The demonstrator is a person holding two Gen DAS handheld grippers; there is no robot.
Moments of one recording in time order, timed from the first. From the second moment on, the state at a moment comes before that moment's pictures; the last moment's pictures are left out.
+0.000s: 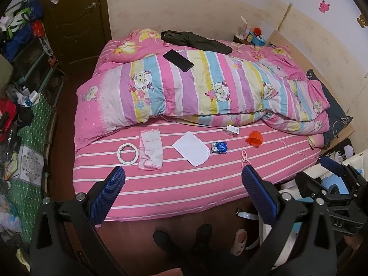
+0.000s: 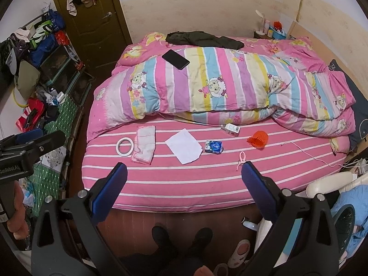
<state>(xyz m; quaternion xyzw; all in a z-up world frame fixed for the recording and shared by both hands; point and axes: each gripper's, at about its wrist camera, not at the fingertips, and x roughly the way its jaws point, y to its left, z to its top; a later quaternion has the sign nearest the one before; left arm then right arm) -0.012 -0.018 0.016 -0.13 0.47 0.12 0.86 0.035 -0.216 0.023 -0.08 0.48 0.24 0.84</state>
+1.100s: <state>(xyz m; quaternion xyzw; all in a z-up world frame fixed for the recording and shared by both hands) -0.007 -0.019 0.009 -0.14 0.49 0.13 0.85 0.044 -0.218 0.018 -0.07 0.48 0.25 0.84</state>
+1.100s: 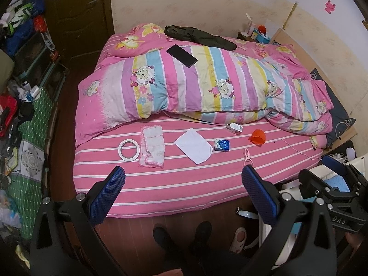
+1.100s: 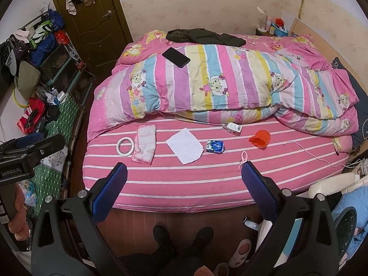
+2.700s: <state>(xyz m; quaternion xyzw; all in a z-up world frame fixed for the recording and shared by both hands) 0.008 -0.026 0.018 -0.15 0.48 0.13 0.85 0.065 -0.227 0.019 -0.07 0.48 0.27 0.83</state>
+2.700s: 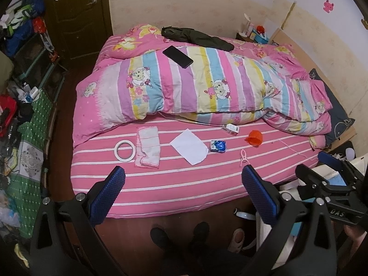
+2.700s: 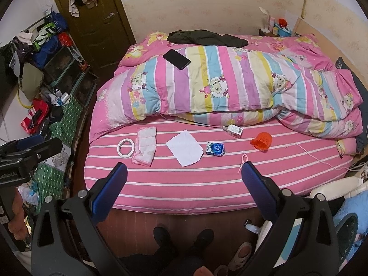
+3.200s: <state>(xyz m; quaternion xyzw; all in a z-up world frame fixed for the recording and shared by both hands) -0.017 -0.044 -0.001 -0.17 0.51 0.16 0.83 0.064 -0.226 -0.008 -0.05 0.50 0.38 0.78</state>
